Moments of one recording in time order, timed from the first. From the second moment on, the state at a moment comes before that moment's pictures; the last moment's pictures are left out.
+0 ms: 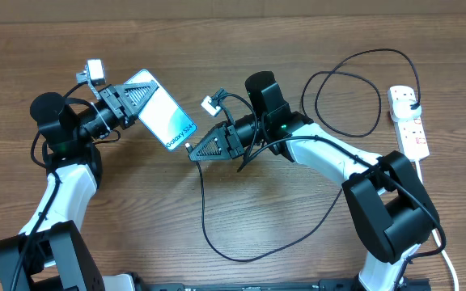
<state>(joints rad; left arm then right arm) 0.26 1.54 0.79 0.65 1.17 -1.17 0.55 1.93 1.20 0.17 -1.40 0.46</state>
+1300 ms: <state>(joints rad) 0.26 1.54 0.79 0.65 1.22 -1.15 0.55 1.93 1.20 0.17 -1.41 0.46</state>
